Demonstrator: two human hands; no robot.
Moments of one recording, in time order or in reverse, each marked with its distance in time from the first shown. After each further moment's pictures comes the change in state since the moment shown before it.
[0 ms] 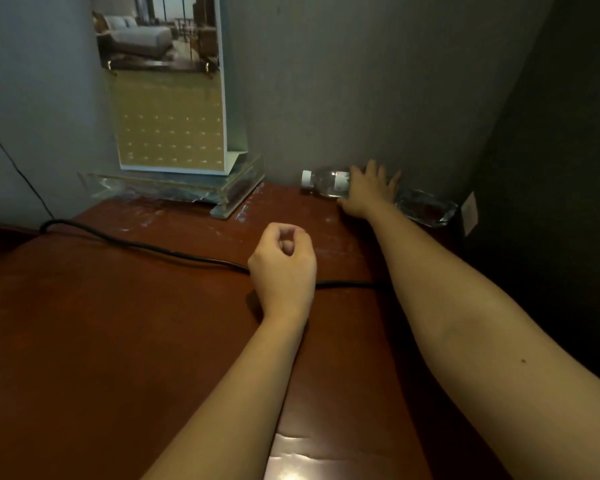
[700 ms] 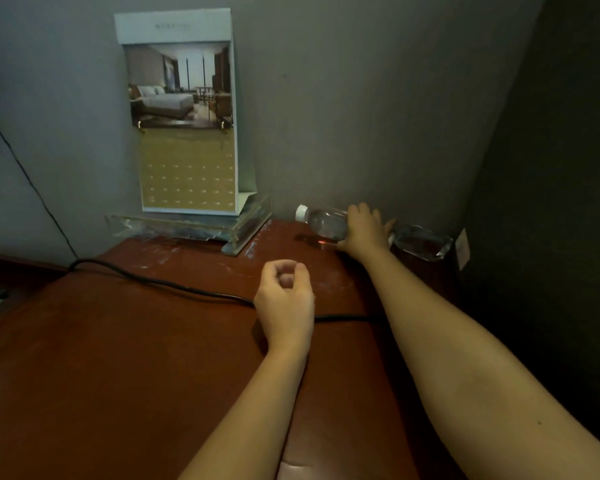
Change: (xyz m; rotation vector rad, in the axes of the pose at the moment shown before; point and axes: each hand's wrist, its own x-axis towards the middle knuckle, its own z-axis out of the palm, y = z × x) left_hand -0.002 0.007 -0.002 -0.140 0.019 -0.118; right_hand -0.022 -0.012 -0.011 0.132 0.062 -0.001
